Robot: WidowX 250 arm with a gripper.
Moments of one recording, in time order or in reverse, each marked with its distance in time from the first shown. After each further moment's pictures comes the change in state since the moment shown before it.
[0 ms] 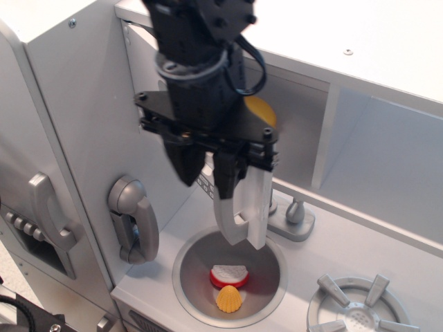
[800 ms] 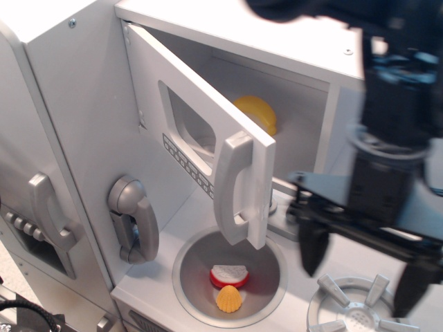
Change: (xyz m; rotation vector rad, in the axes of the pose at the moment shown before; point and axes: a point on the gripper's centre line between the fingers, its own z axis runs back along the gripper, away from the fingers) arm -0.015 -0.117 -0.023 -0.050 0.234 -0.070
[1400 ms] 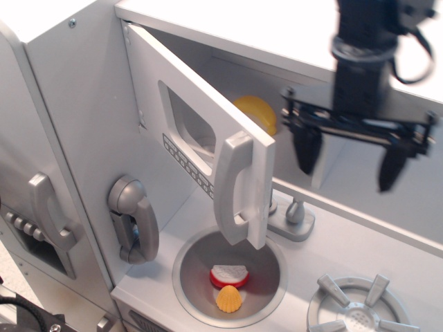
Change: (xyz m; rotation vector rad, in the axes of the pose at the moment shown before) arm 0.070 0.047 0.025 -0.006 -0.194 0.118
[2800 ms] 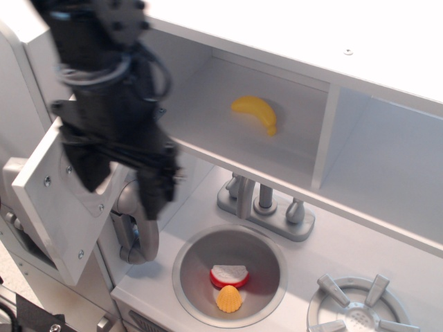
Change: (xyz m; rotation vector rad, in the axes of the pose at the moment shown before) arm -0.082 0.125 0.023 0.072 0.044 -0.070
